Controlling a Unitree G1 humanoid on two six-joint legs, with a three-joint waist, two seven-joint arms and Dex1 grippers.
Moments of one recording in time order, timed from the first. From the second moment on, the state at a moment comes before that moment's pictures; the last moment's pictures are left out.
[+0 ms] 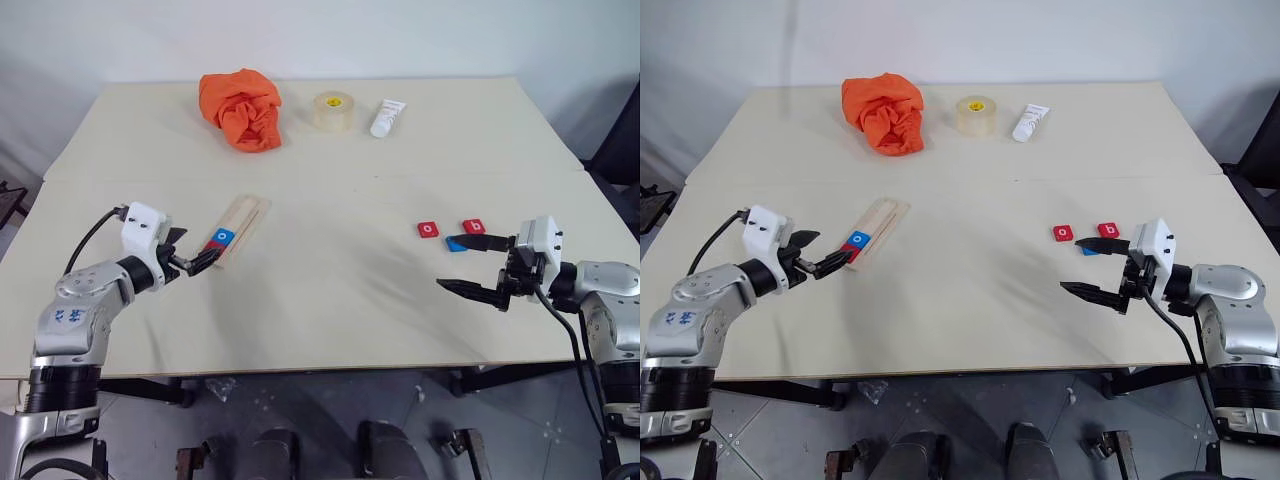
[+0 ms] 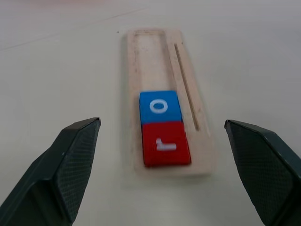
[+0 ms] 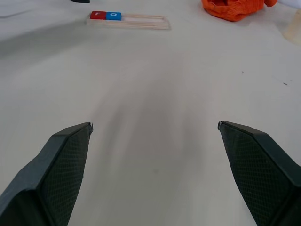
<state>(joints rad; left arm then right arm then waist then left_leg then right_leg) -0.42 0.69 0.17 0.06 -0.34 0.60 -0.57 -0.40 -0.78 -0.16 0.23 0.44 0.09 1.31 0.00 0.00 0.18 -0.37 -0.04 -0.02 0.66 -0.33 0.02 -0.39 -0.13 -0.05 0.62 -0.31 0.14</state>
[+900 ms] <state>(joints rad) -0.54 0.60 0.10 0.13 -0.29 0.79 -0.49 -0.38 -0.79 -0.16 0.20 0.44 0.11 1.30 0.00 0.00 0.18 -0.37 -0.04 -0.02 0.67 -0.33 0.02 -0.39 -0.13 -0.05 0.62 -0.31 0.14</state>
